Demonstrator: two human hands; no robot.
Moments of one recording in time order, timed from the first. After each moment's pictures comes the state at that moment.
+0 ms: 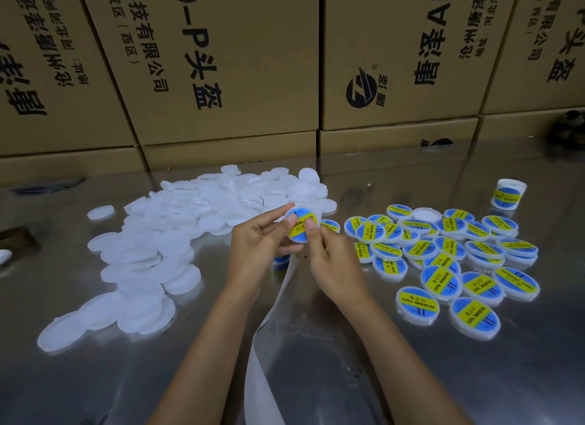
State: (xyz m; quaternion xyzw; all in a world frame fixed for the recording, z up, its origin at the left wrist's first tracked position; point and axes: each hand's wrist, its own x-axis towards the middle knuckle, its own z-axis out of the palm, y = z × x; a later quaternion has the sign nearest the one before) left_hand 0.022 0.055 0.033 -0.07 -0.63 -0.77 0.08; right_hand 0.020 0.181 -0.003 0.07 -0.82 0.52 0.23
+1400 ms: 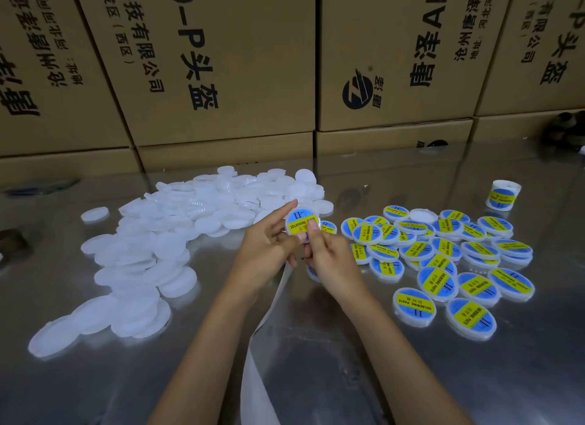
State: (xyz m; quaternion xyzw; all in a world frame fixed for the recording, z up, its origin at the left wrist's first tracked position) left_hand 0.021 0.058 0.032 -0.12 -0.70 -0.71 0.05; right_hand 0.020 0.182 0.004 0.03 -0.76 0.64 0.12
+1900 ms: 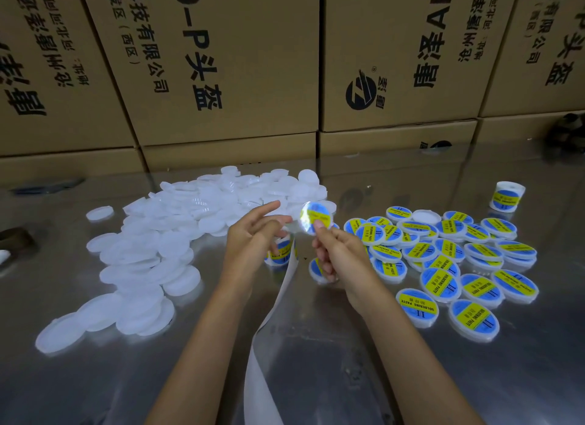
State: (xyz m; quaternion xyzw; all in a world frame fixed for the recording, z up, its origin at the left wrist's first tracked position) left_hand 0.011 0.043 0.029 -0.03 -0.68 -0.73 0.11; right_hand 0.025 0.194 0.019 -0.05 -0.67 0.74 0.02
